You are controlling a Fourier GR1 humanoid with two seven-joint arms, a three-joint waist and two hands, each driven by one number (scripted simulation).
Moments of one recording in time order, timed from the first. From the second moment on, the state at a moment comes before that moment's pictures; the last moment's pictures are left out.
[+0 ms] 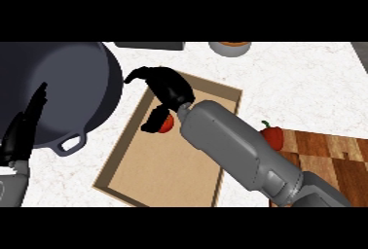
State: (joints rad) left arm -0.16 0.40 0.09 -1.38 -0.20 0.12 0.08; right arm -1.09 0.00 0.69 -0.78 0.11 -0.19 0.13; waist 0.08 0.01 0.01
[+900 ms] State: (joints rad) left arm -0.12 0.41 0.15 -1.38 -0.21 0.11 0.07; right arm -1.10 -0.05 0.47 -0.69 -0.23 -0.27 -0.24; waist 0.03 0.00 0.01
